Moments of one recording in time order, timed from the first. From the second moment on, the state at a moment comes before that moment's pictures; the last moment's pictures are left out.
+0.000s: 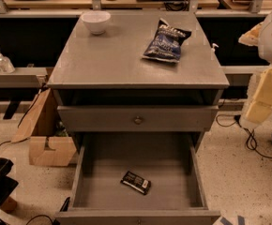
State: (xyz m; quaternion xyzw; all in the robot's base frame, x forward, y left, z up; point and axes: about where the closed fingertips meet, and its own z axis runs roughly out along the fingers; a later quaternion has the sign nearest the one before) arm 0.438 -0.214 0.986 -0.60 0.78 -0.05 0.17
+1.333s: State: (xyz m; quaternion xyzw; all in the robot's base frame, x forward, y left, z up) arm 0.460 -0.160 0.824 -0.58 0.77 0.08 0.24
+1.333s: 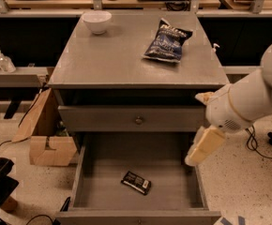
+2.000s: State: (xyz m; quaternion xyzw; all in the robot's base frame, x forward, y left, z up) arm 0.539 -0.128 0.746 -0.53 0.75 0.10 0.38
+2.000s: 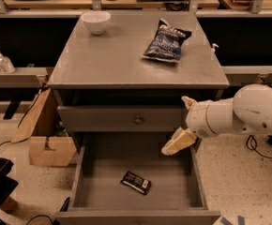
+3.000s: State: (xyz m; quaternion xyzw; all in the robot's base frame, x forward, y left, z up) arm 0.524 -0.083 0.605 -0.52 0.75 0.15 0.37
